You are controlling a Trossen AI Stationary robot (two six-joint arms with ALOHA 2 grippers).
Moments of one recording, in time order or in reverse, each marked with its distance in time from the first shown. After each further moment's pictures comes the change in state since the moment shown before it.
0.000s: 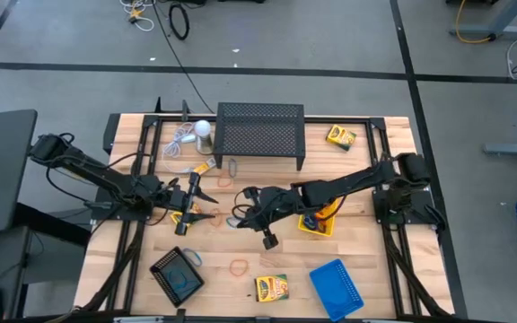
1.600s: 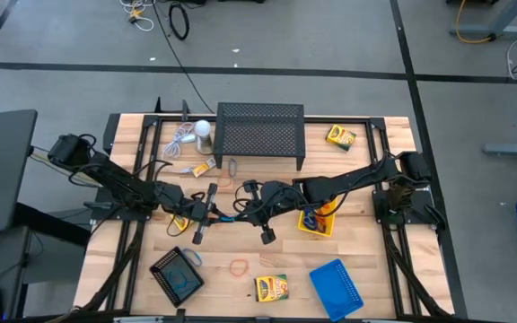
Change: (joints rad) left arm 0.009 0.407 0.098 0.212 0.046 0.057; right arm -0.021 -0.019 0.001 0.016 0.027 -0.037
